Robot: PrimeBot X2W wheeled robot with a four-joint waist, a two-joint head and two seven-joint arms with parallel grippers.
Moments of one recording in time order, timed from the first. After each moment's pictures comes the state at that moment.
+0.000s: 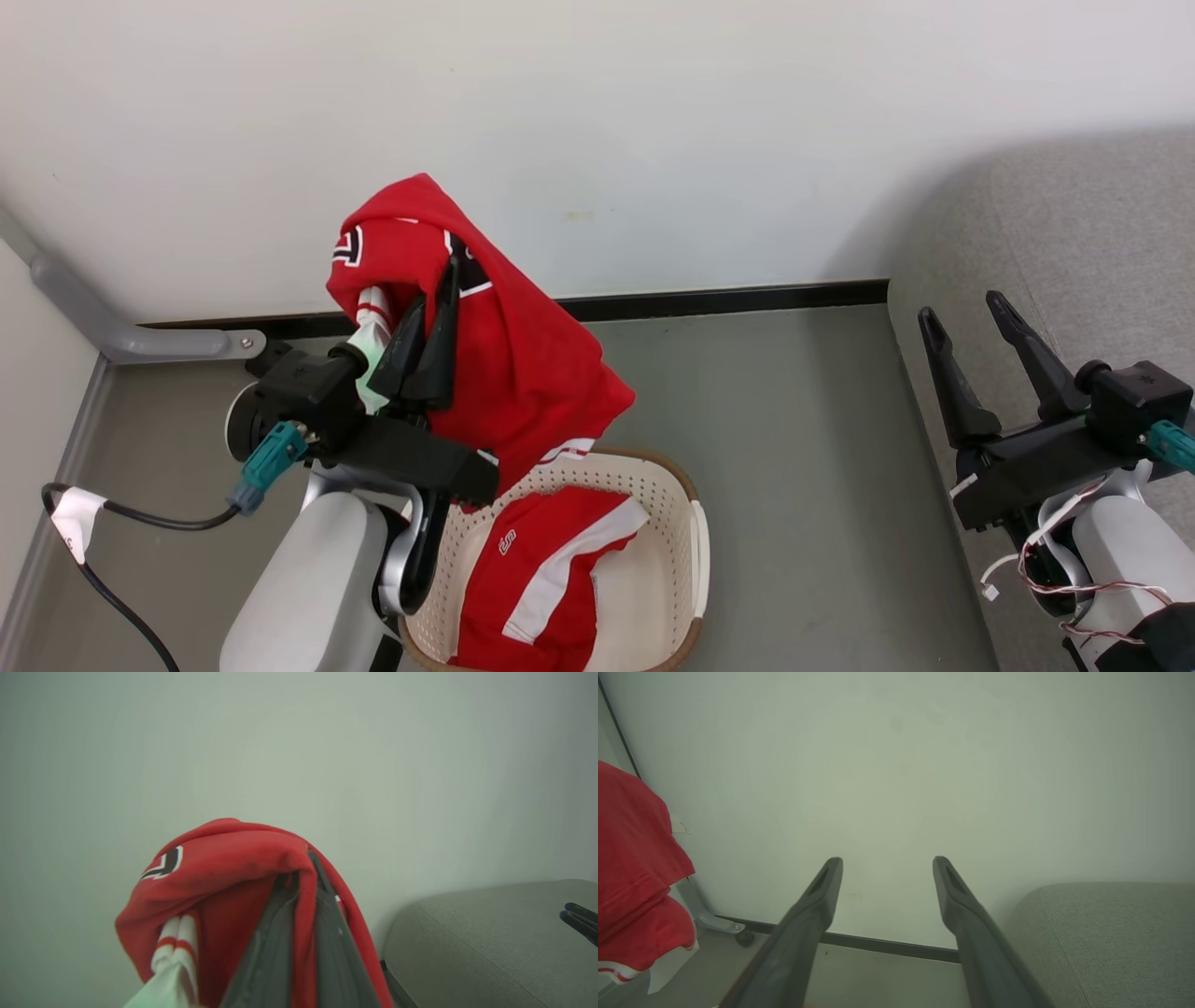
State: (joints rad) left arm -0.46 0.11 -0.36 0.33 -0.48 -0.03 -0.25; right arm -0.38 -0.28 0.28 0.40 0.38 0.12 -0.26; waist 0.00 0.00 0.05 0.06
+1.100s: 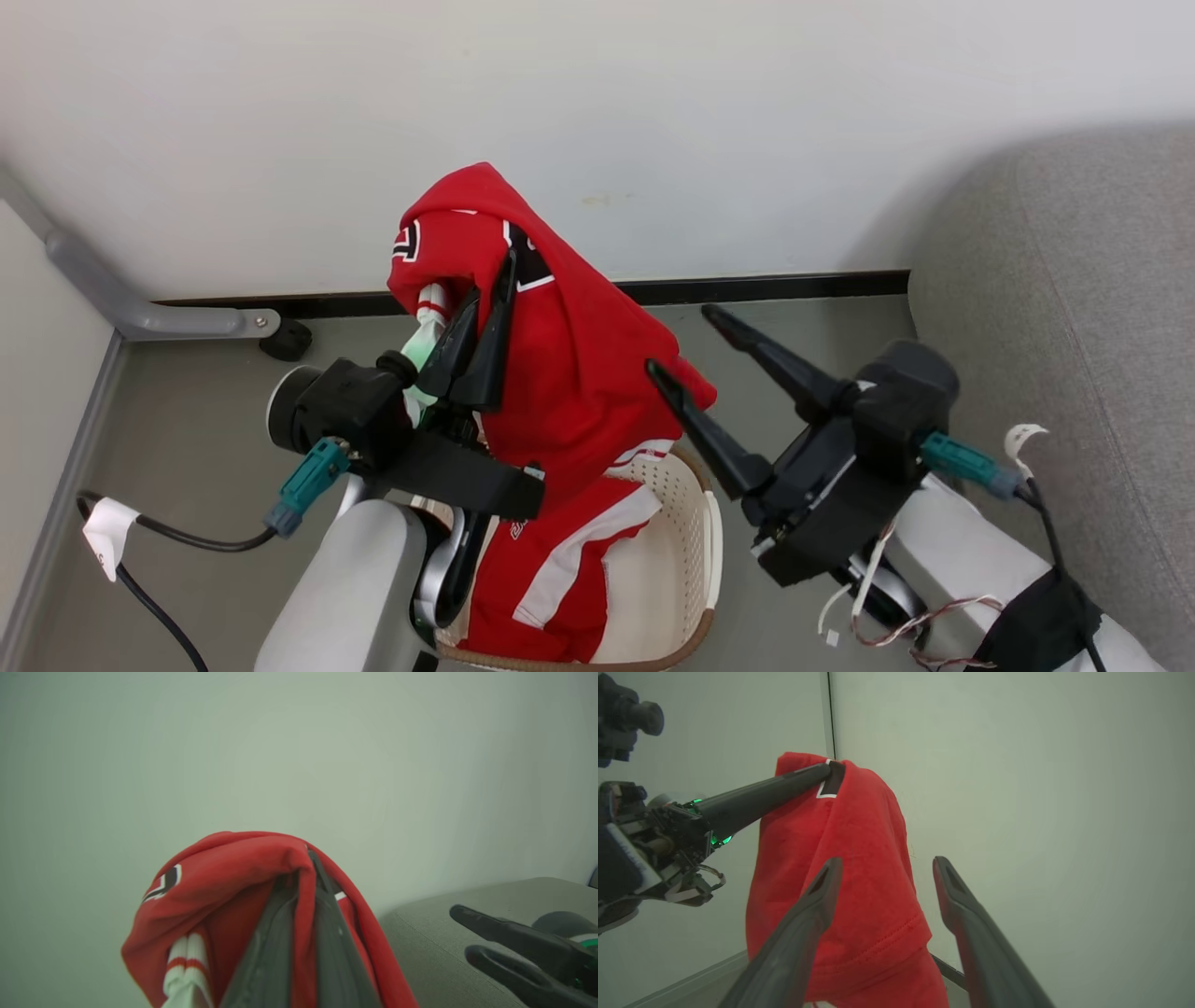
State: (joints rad) left arm -0.43 0.07 -0.38 0.22 -0.41 -0.06 -0.25; right arm -0.53 -0.25 0.73 0.21 0.44 0.12 -0.26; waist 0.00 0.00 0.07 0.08
